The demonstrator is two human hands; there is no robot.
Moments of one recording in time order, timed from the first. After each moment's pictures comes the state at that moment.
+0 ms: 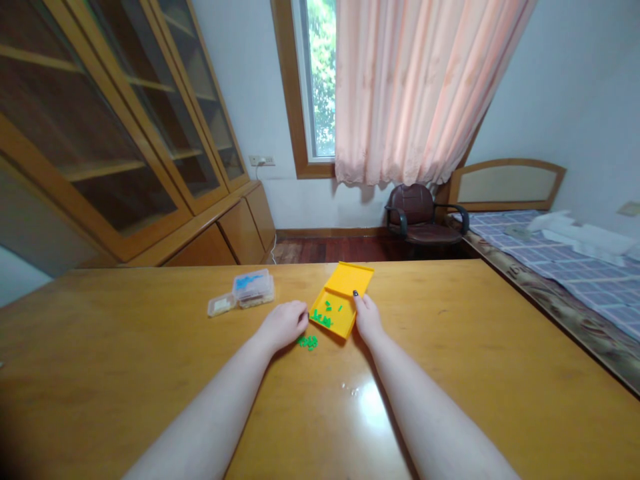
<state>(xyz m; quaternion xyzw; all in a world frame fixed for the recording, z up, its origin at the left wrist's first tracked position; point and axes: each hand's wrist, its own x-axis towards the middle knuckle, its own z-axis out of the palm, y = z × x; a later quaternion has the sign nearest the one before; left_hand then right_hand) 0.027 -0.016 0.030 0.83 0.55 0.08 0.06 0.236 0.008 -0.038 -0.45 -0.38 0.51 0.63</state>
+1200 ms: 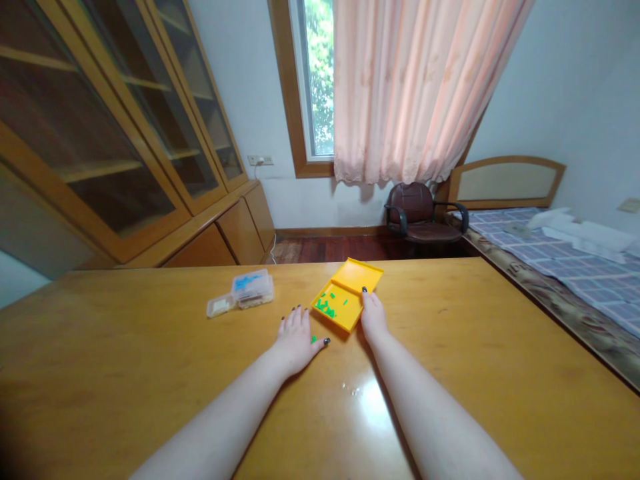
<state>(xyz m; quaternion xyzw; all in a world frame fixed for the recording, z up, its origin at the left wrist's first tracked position) 0.057 -0.042 -0.001 0.75 0.65 0.01 0.09 0.240 0.011 -0.034 -0.46 -0.30 0.50 0.67</state>
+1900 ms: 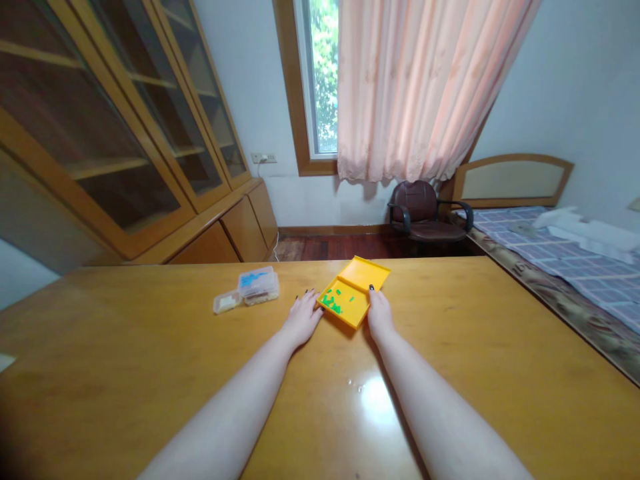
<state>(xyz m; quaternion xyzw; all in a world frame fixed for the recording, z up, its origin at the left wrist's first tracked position) 0.045 0.007 -0.030 0.77 0.59 0.17 0.15 0.239 0.006 -0.021 -0.45 -0.26 0.51 0.69</state>
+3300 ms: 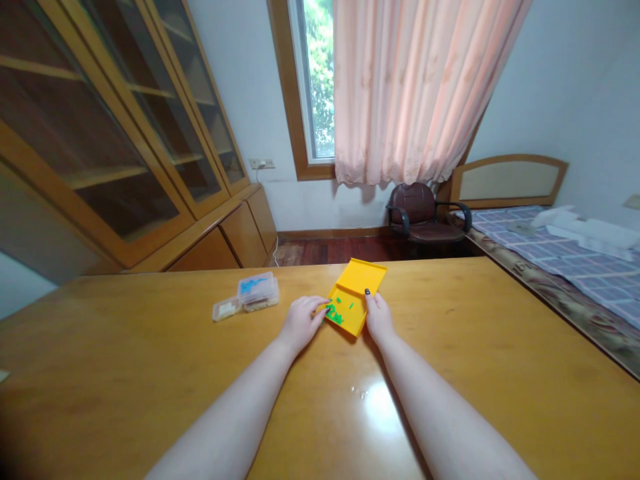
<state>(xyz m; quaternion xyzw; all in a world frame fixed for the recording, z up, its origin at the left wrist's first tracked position) 0.044 -0.007 0.007 0.81 0.49 0.29 0.09 0.241 0.007 -0.028 -0.47 -0.37 0.47 0.65</state>
